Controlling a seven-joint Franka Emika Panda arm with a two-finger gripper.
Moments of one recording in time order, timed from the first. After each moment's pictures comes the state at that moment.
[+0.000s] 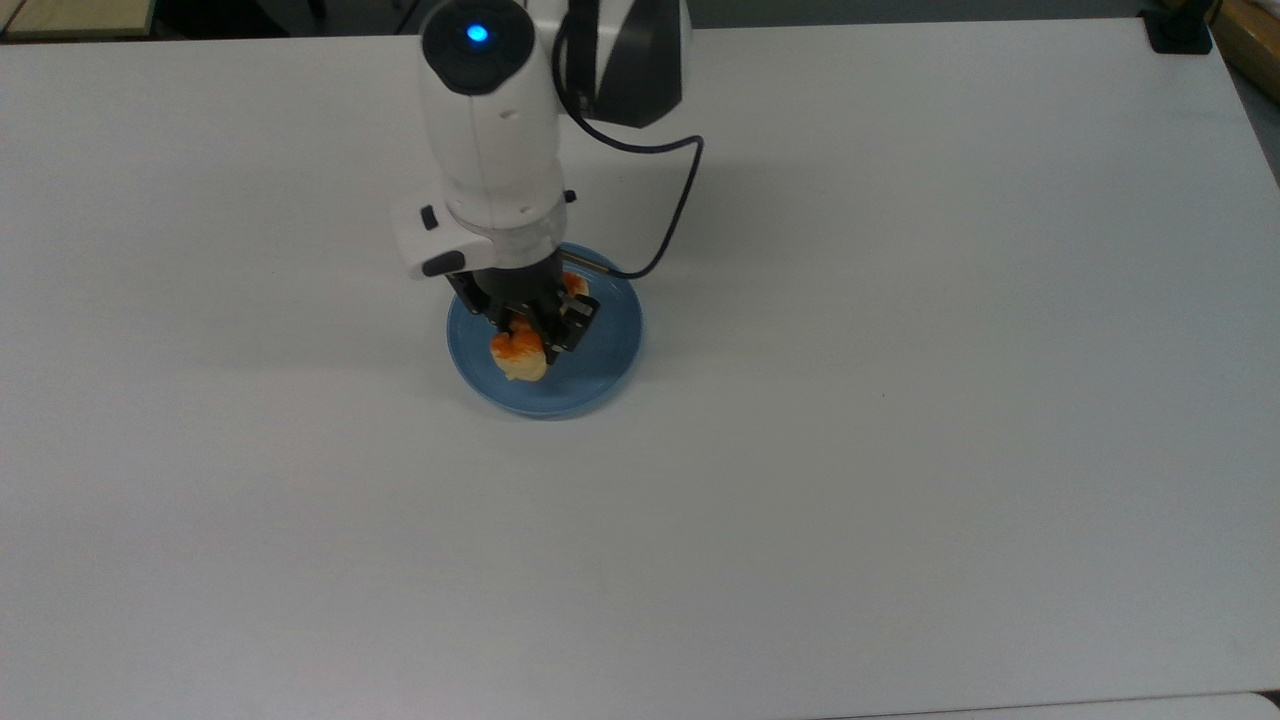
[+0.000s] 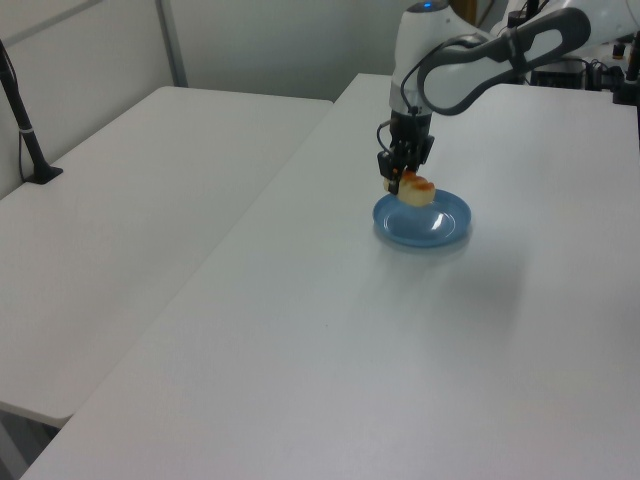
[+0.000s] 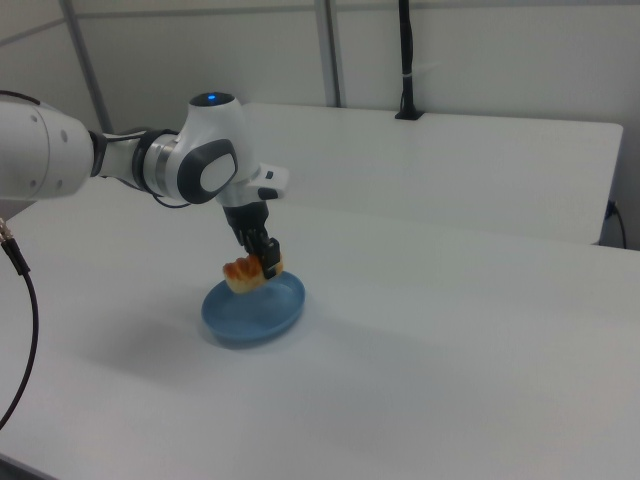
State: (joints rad) arm 0.33 0.42 -0.35 -1.70 0.16 2.21 0.33
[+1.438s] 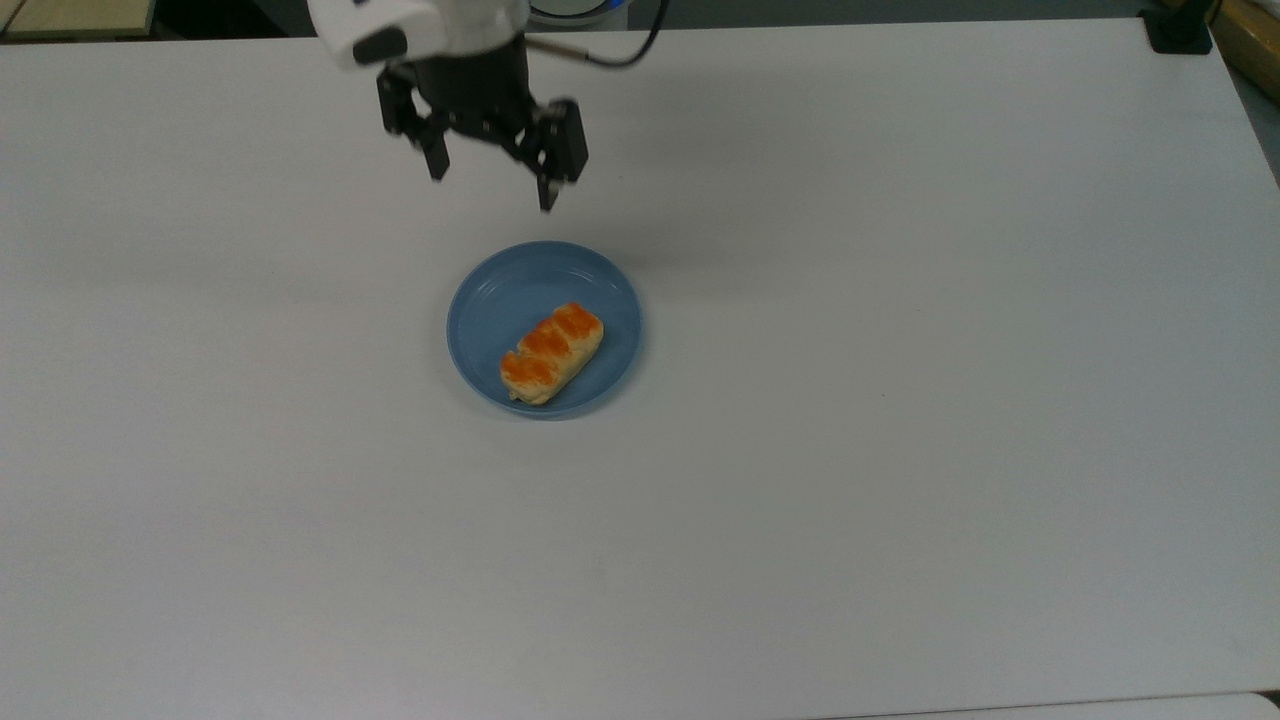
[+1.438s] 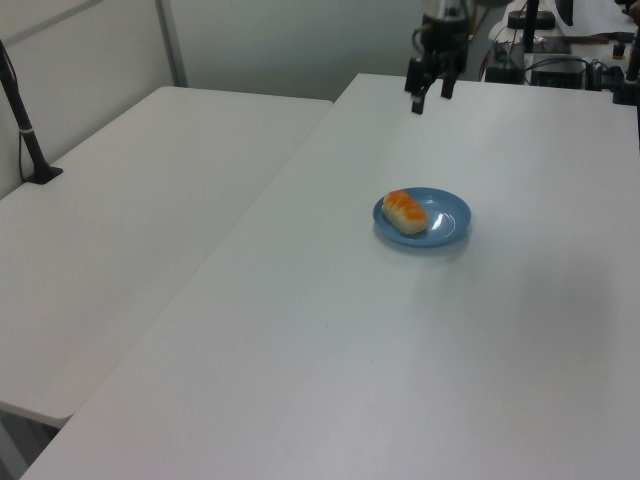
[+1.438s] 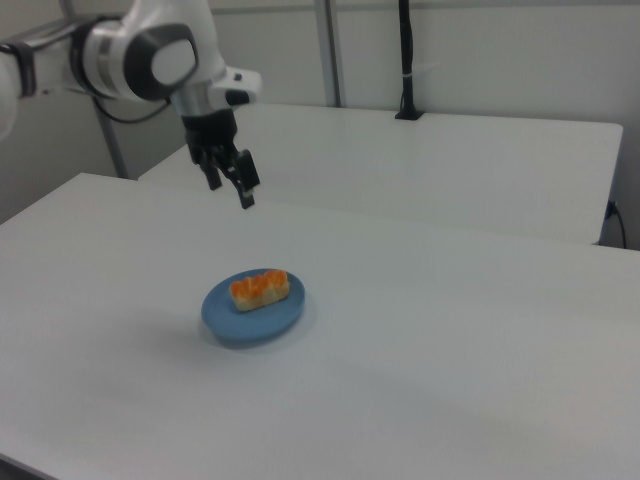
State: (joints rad) arm 0.20 0.14 -0.22 -1.61 0.03 1.85 0.28
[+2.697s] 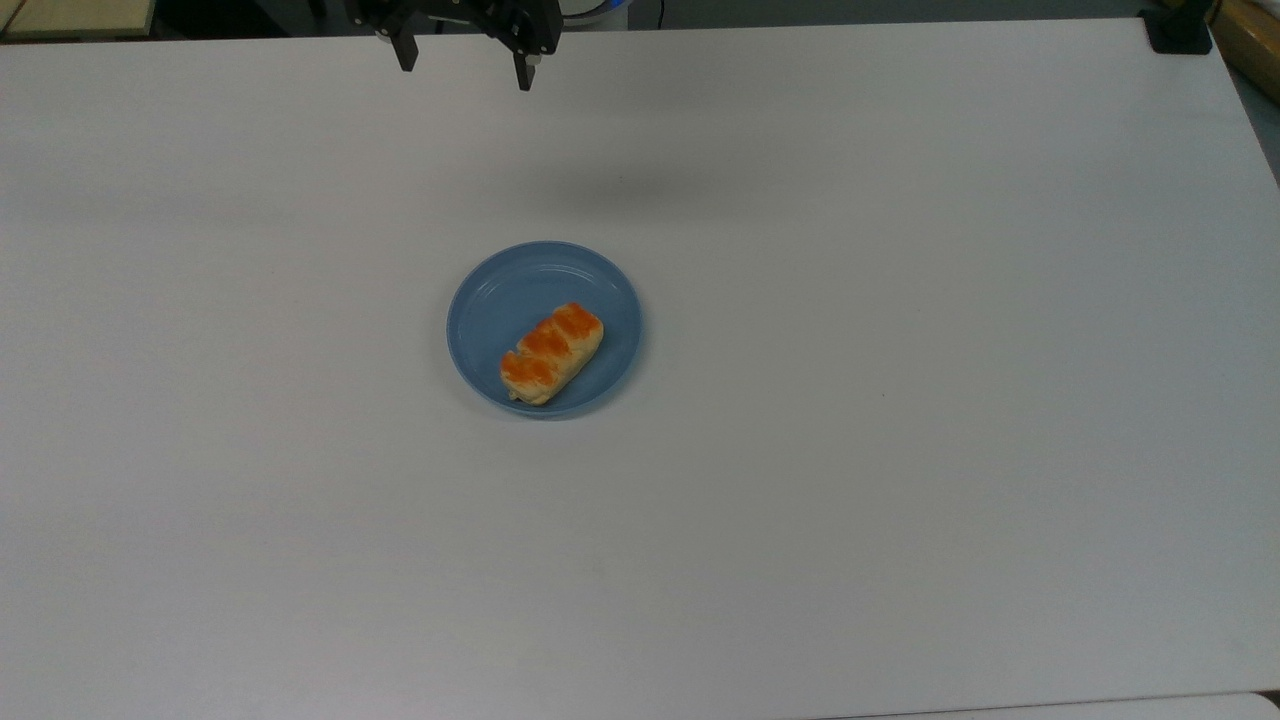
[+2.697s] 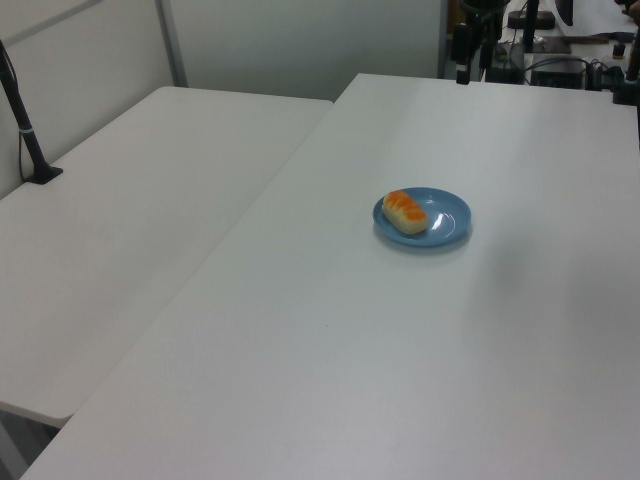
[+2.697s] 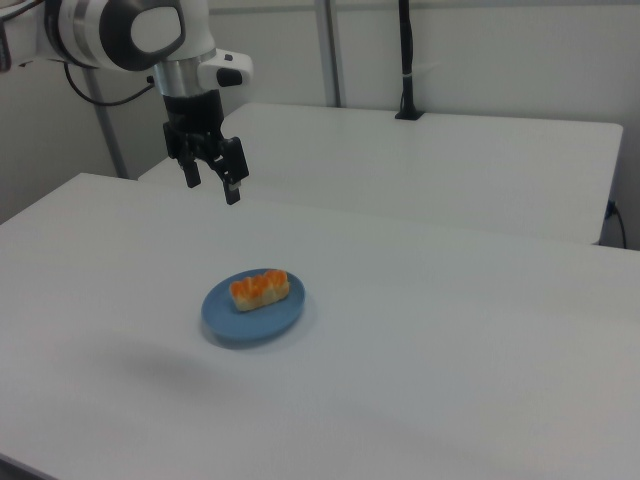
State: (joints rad) arm 0.15 0.04 -0.21 -1.60 0.03 1.64 0.13
